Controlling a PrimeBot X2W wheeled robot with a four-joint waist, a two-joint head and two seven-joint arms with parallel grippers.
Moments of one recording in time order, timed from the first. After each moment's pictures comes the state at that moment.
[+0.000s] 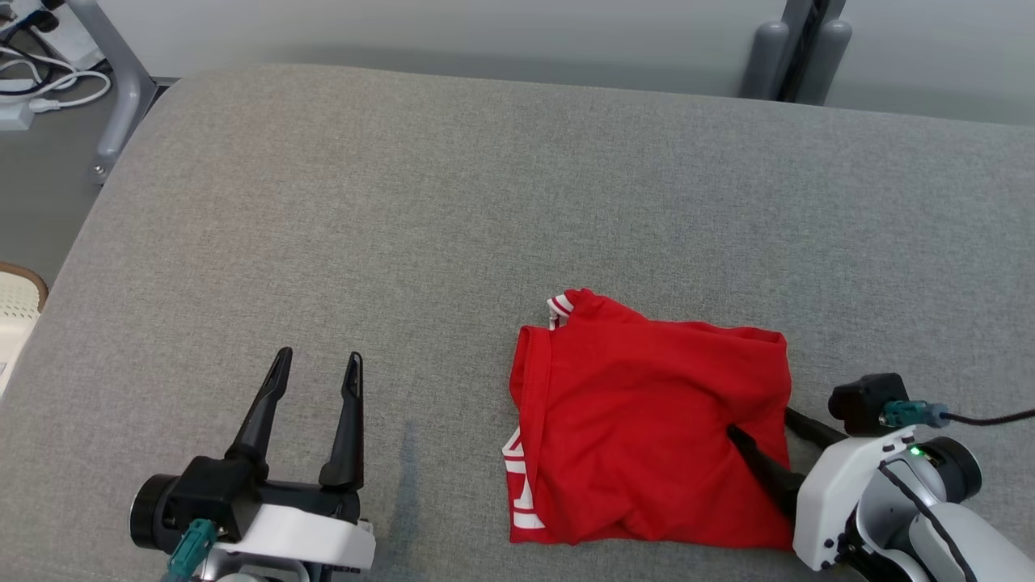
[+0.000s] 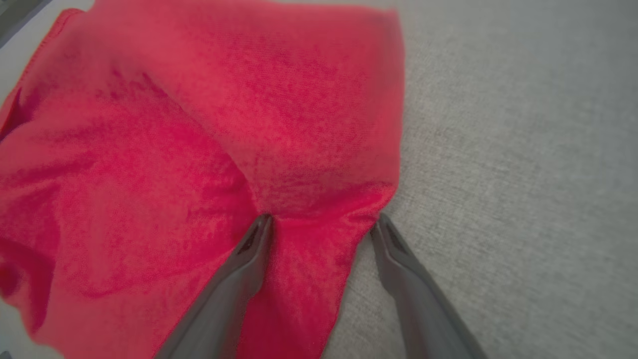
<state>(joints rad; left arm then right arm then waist) -0.02 0.11 -0.19 0.03 -0.25 0.05 -0.24 -0.25 -0.38 0.50 0.31 0.57 0.13 0.19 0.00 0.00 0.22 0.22</state>
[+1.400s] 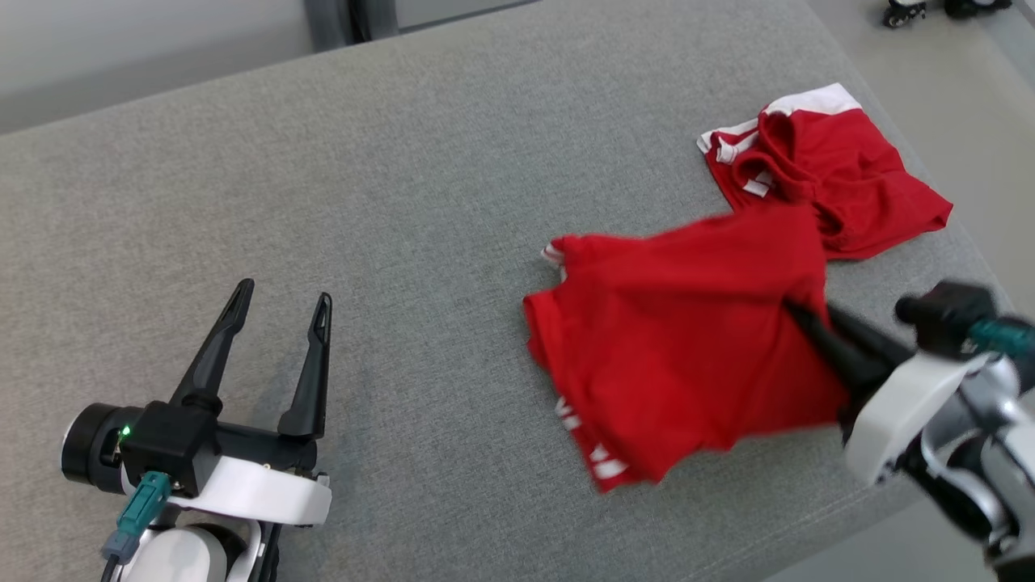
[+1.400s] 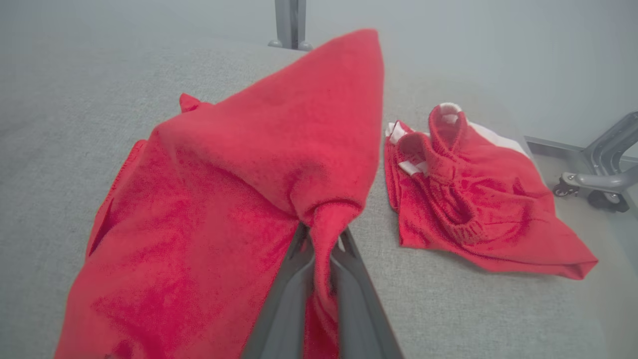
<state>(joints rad) -0.10 0.22 -0.18 -0.08 -0.20 0.04 -0.16 -0.32 -0.52 0.47 0.06 0.55 0.13 0.16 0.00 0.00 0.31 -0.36</state>
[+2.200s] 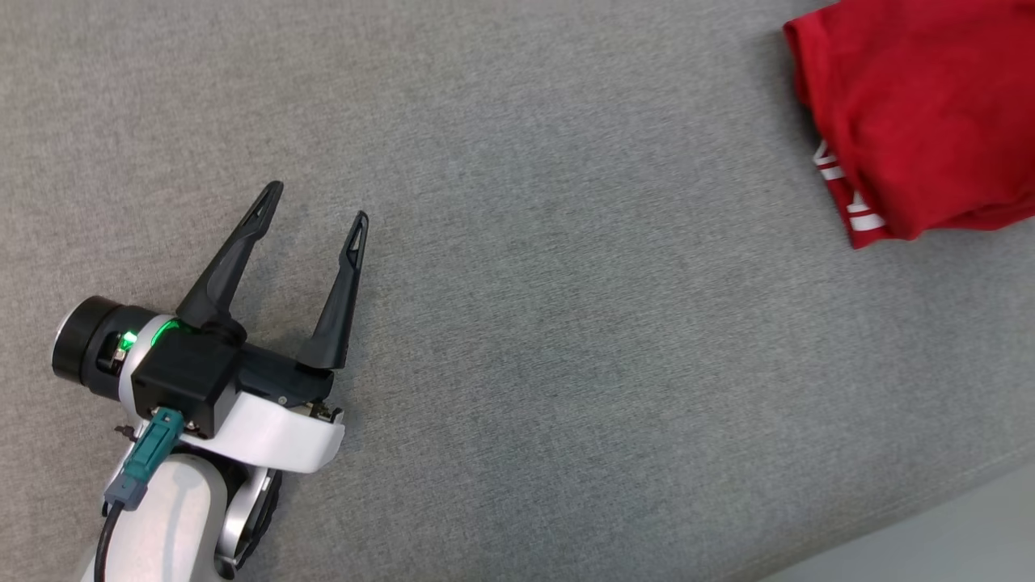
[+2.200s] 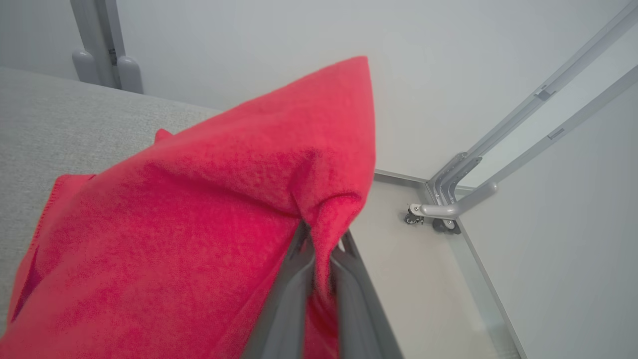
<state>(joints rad) -0.25 0.27 -0.24 -0.15 -0.15 -0.01 -0.10 -0.92 -0.77 0.61 0.62 0.74 0.13 -0.12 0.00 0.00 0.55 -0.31</state>
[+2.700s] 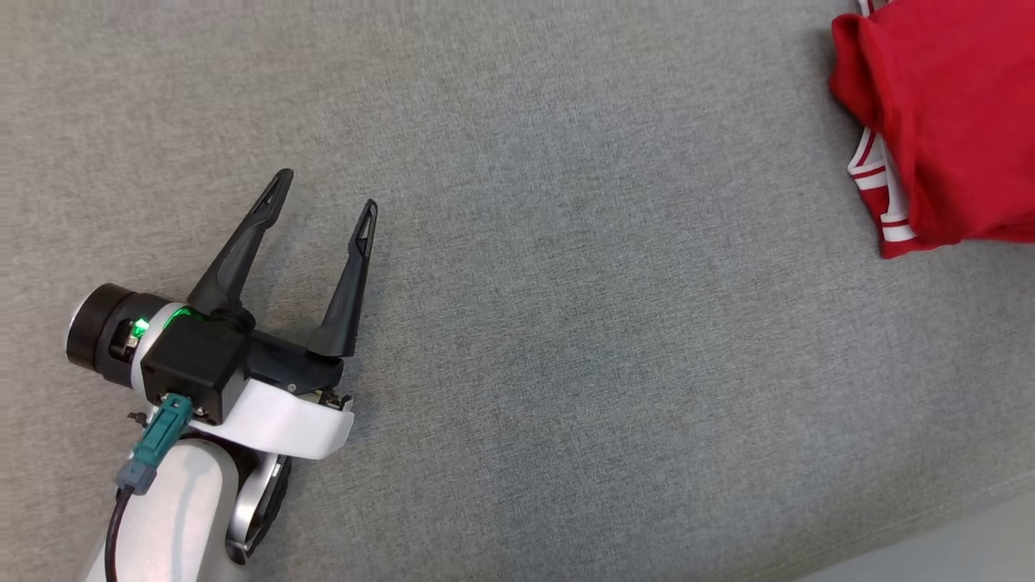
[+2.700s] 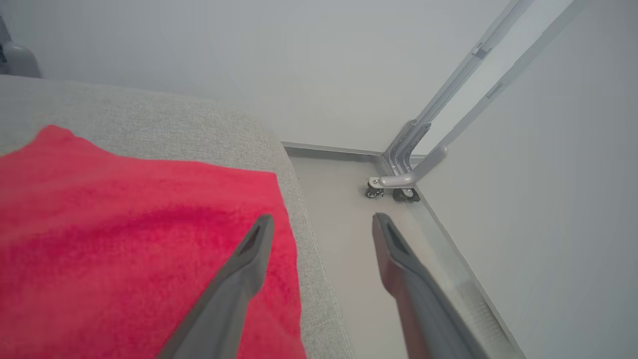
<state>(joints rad) -0.30 0.26 -0.26 -0.10 -0.16 0.00 -0.13 -1.00 -0.67 0.54 1.01 0.67 0.13 -0.26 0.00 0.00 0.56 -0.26</state>
